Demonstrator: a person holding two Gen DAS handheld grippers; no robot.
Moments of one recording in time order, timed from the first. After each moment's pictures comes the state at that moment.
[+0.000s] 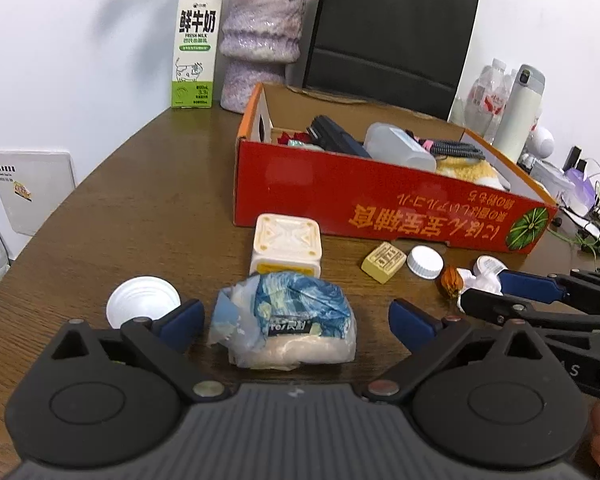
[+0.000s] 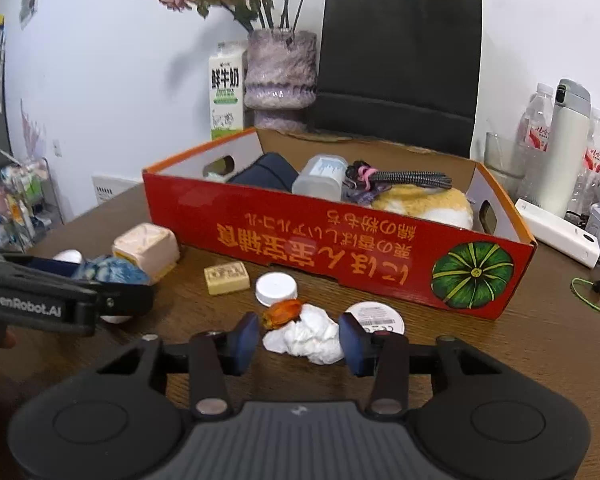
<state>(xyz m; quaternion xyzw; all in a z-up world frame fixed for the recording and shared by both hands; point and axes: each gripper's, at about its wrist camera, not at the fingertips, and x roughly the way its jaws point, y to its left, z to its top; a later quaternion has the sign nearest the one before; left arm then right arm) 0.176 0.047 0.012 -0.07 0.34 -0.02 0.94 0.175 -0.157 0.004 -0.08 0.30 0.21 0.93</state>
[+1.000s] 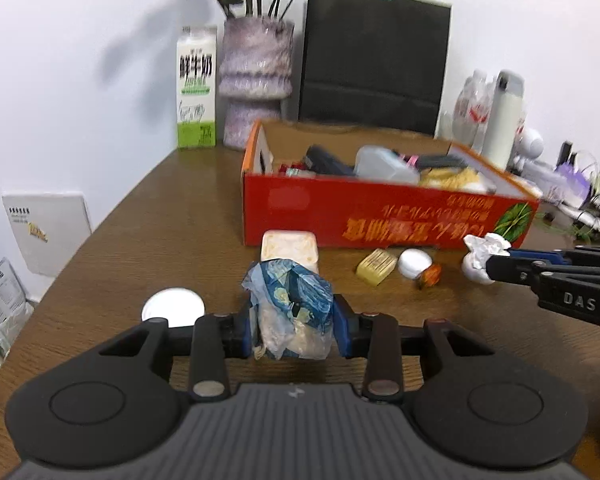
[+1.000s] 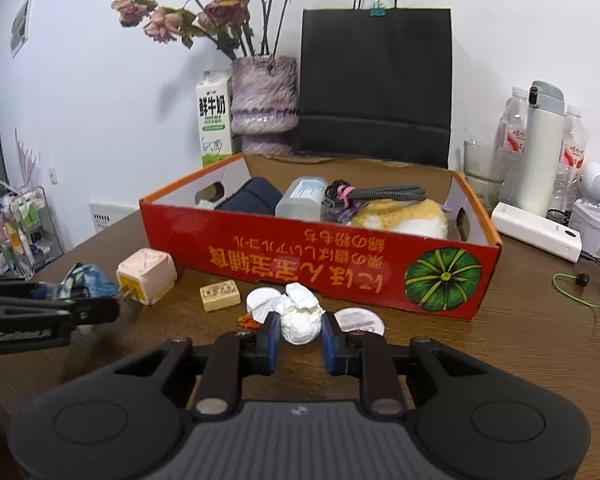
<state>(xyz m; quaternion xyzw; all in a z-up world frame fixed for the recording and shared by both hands) 0.135 0.041 0.031 -0.03 0.28 -0.02 0.96 0.155 -0.181 0.028 -0.03 0.25 0.21 0.94</state>
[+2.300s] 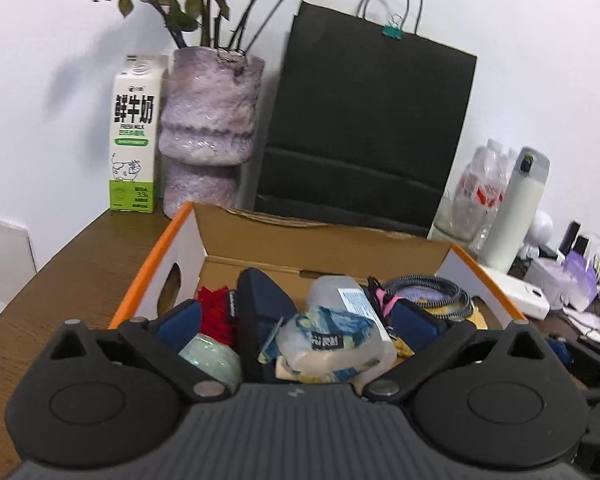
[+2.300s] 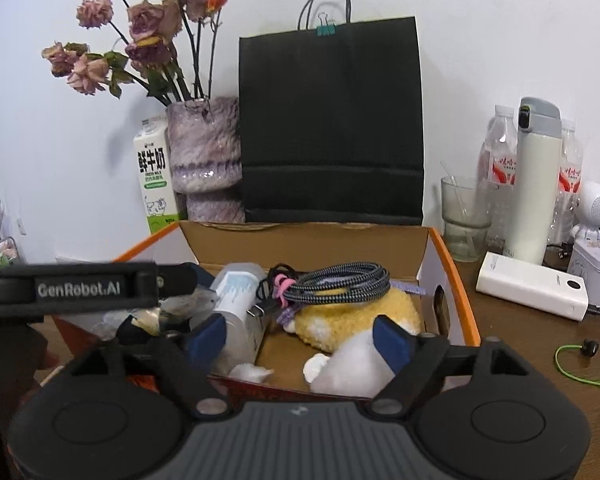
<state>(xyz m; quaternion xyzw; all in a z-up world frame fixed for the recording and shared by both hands) 0.289 0.002 0.060 -0.09 0.23 -0.03 0.97 0.264 -0.188 0.043 0.00 0.23 0.17 0.96</state>
